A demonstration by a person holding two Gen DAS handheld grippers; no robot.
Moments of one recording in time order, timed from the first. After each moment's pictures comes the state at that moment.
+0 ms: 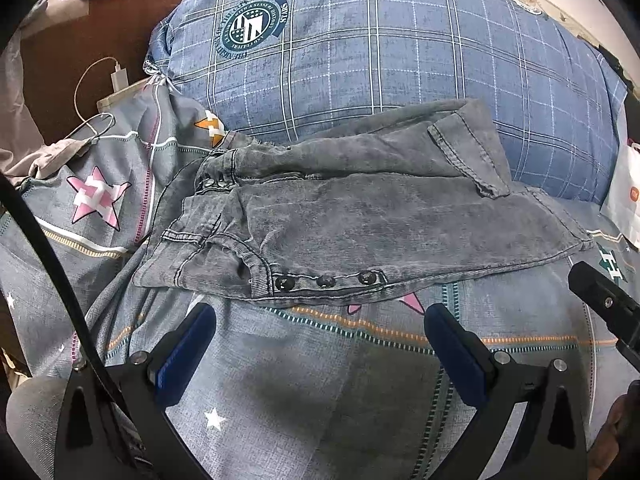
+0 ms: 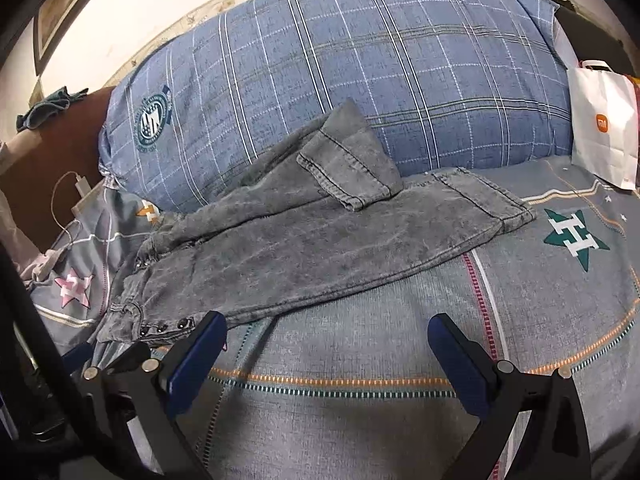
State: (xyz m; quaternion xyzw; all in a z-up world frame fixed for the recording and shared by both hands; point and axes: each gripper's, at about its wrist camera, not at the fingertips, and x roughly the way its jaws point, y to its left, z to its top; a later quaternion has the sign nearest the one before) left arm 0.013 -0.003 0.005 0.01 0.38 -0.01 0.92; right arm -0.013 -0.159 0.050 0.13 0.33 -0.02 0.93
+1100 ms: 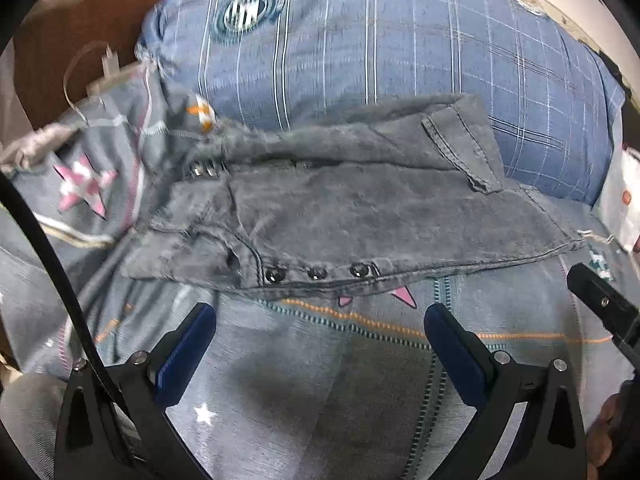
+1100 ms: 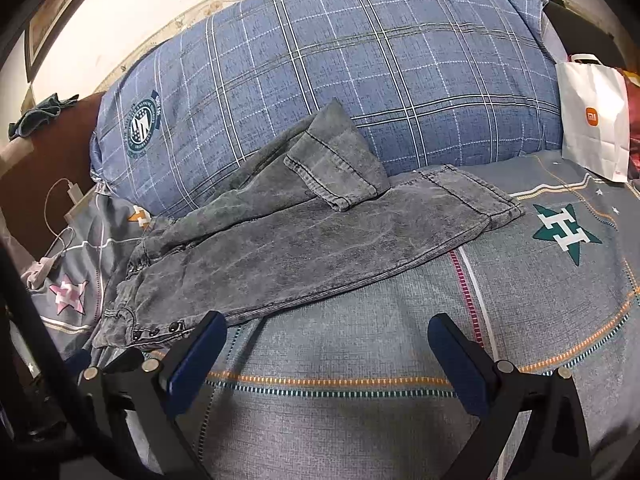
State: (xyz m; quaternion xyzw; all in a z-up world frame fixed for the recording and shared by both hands) left arm 0.022 0.001 0.003 -0.02 0.42 -0.03 0.91; right arm -0.013 -0.168 0.047 0.14 0.34 -0.03 0.93
